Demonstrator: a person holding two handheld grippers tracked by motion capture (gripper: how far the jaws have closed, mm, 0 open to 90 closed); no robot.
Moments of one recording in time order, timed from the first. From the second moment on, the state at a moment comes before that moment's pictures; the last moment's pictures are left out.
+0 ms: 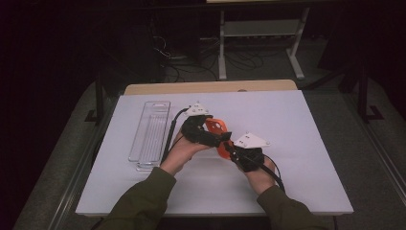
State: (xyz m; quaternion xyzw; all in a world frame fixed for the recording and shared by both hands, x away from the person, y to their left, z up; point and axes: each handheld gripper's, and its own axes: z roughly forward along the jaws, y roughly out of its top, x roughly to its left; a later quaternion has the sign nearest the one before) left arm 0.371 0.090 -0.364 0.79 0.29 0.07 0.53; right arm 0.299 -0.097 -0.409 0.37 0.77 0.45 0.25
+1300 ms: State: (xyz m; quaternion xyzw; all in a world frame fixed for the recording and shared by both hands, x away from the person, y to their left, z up) left arm 0.371 0.095 -0.366 0.78 0.31 0.08 0.53; right arm 0.296 -0.090 -0.414 0.37 0.78 0.44 0.24
